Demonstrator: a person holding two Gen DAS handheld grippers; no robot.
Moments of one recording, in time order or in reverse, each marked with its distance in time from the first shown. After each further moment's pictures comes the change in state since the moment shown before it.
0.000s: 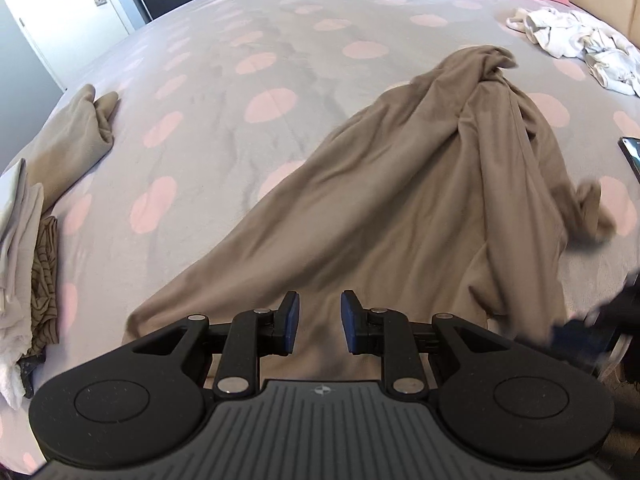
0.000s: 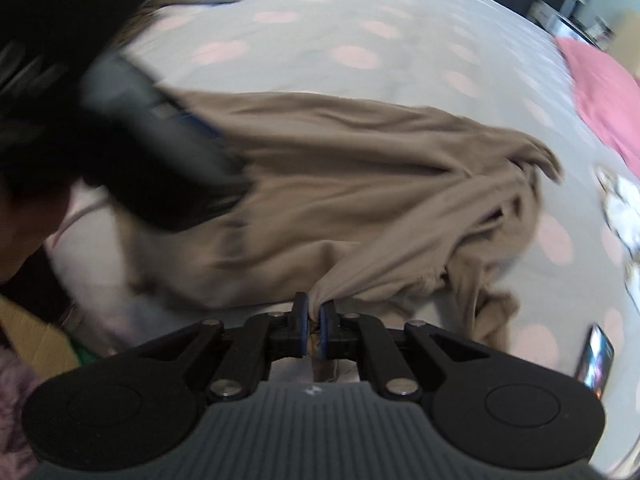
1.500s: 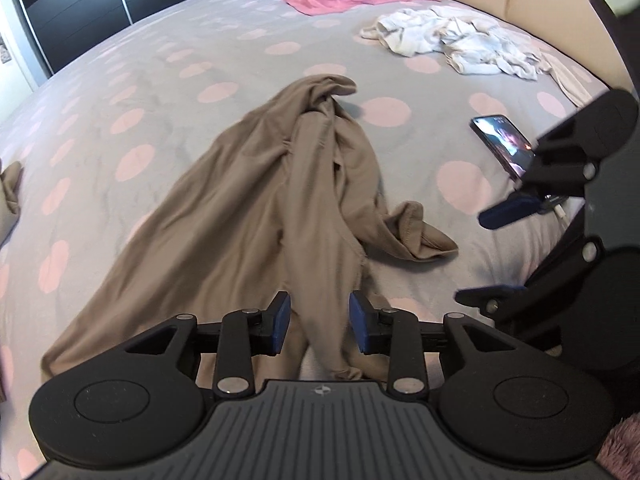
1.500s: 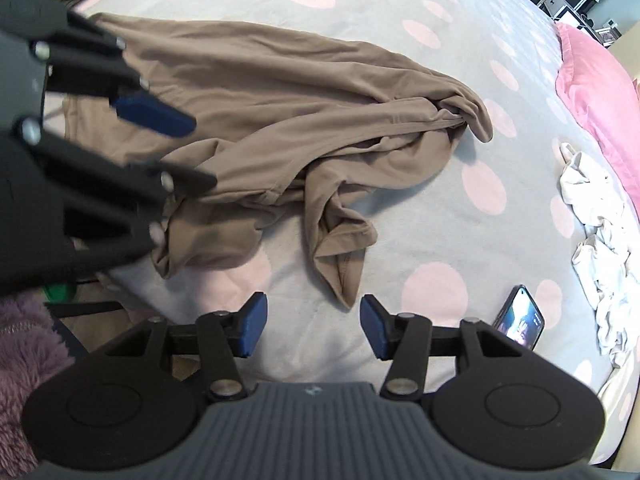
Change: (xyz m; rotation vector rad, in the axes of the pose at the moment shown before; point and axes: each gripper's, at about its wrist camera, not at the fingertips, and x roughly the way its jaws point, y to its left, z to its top) left arm -0.042 -0.081 0.000 0.200 -0.080 -0.255; right arm -0.013 -0.082 -0.031 -0.056 0.165 -0.074
